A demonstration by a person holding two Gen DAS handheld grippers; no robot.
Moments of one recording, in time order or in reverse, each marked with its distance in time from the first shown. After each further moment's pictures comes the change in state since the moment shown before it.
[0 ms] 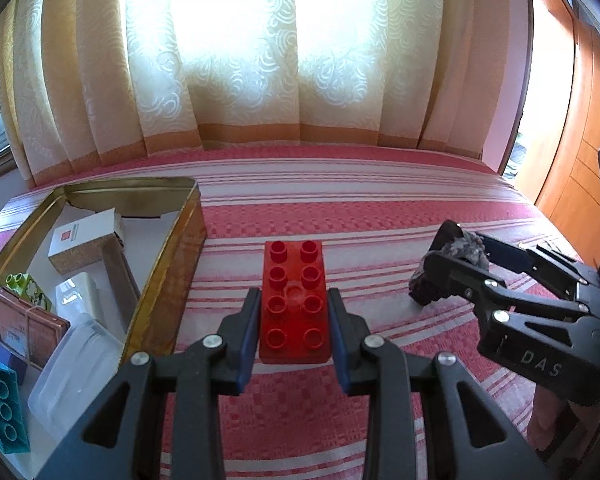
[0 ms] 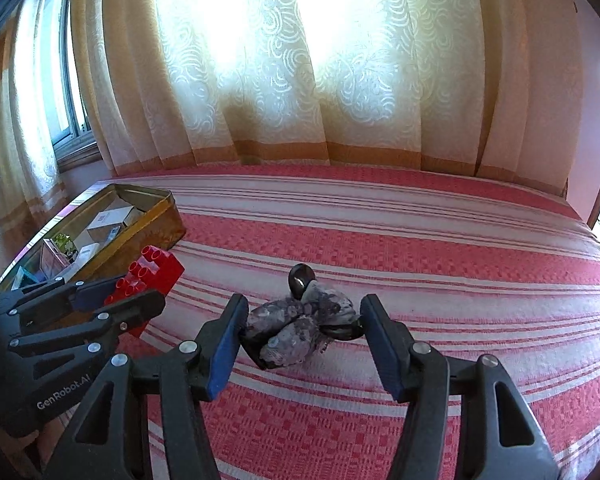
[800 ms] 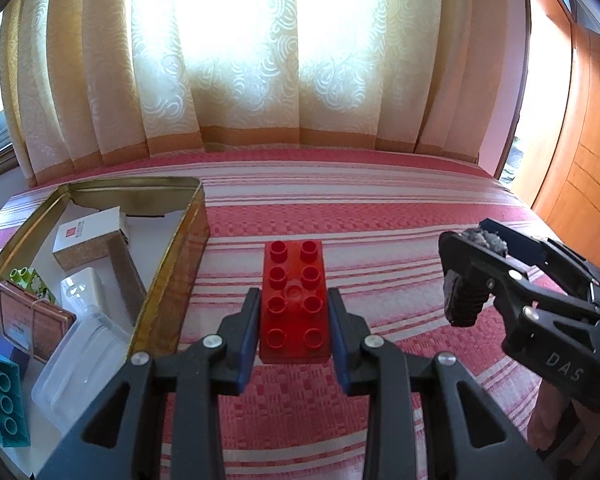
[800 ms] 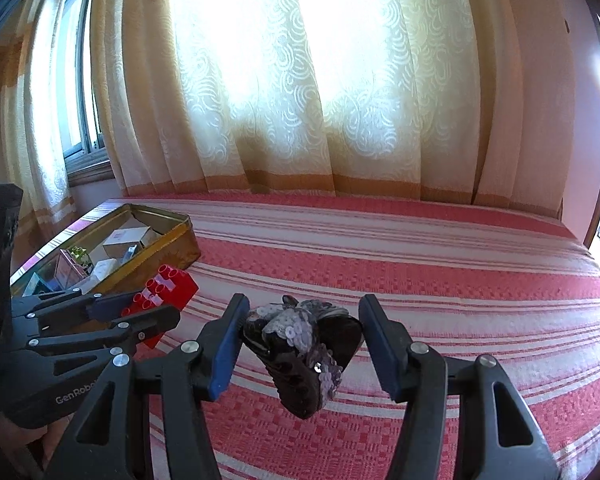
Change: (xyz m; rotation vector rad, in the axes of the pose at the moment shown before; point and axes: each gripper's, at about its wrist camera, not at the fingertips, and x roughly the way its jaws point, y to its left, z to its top) left arm -0.010 0.002 -0.002 -0.011 -0.017 -0.011; right arm -0.025 0.008 -0.004 -0.028 -0.126 0.006
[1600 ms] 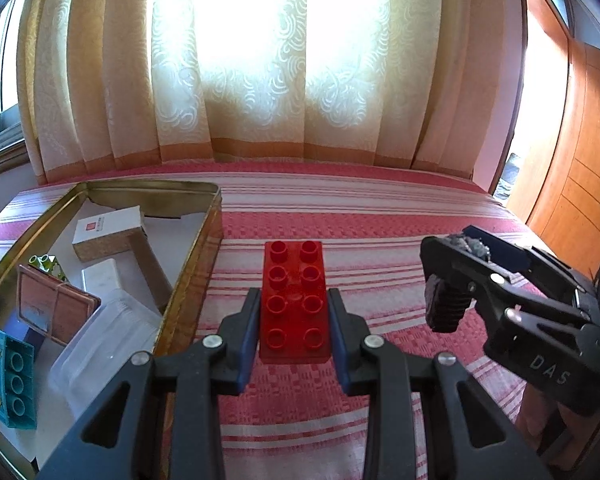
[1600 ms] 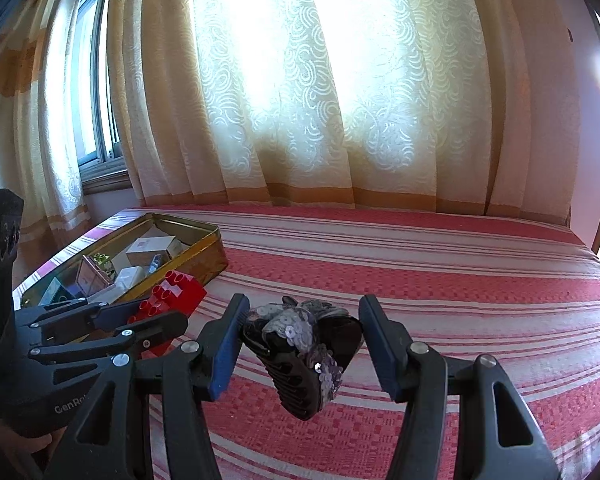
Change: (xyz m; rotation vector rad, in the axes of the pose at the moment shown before) left arm -0.023 0.009 -0.010 -0.027 -0.061 -0.010; right arm -0.011 0.021 -0.003 0.003 -0.043 0.041
